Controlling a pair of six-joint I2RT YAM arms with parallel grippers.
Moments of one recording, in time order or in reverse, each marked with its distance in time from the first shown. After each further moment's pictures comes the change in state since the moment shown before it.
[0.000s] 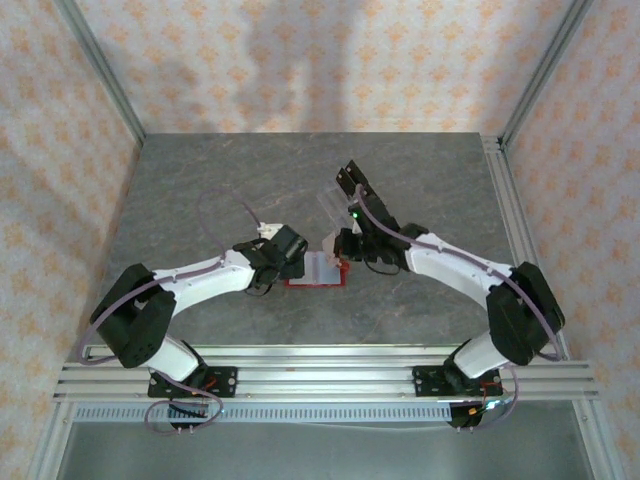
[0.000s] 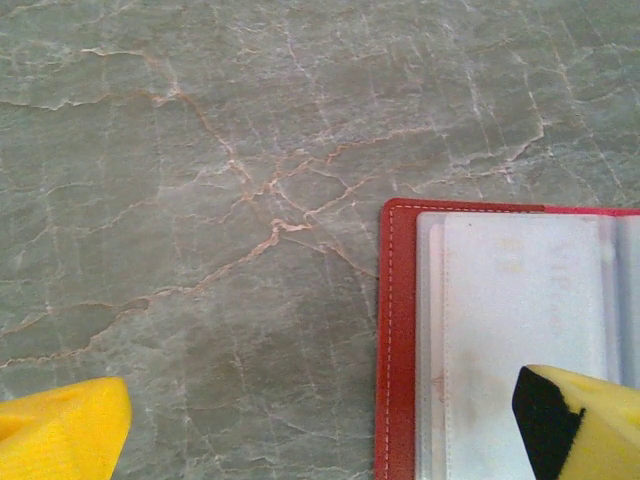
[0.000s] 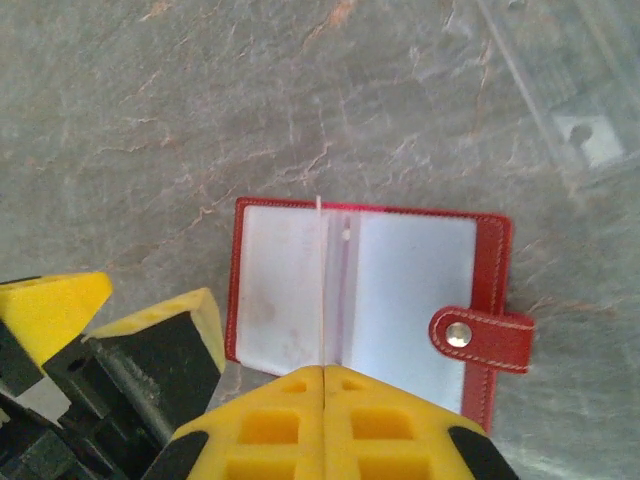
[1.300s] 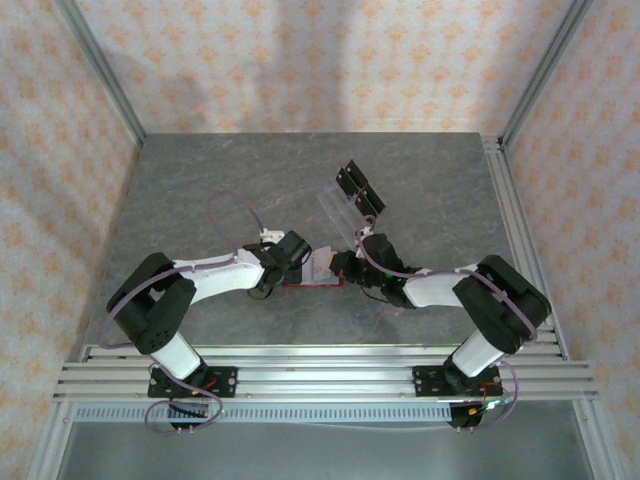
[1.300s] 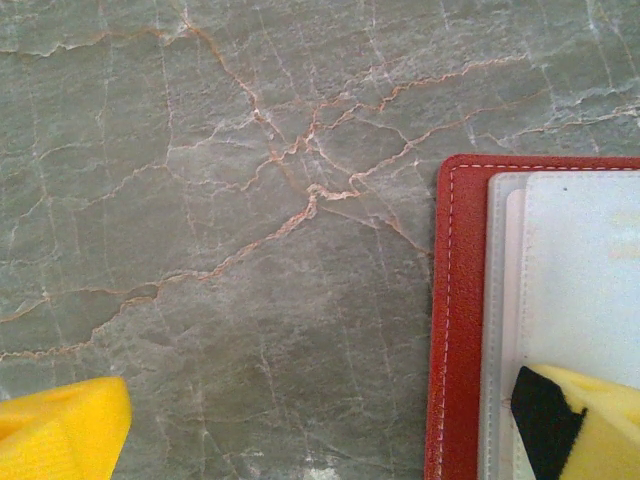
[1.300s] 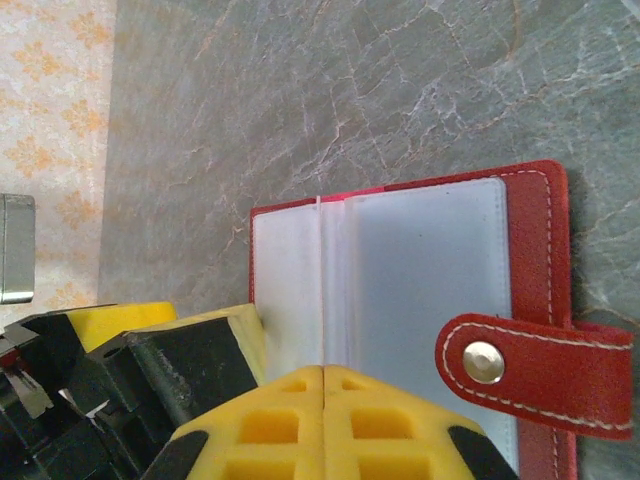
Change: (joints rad) left arm 0.000 0.100 -0.006 -0.013 -0.040 -0.017; right arm 0.021 0.111 -0.404 0.808 -0.046 0.236
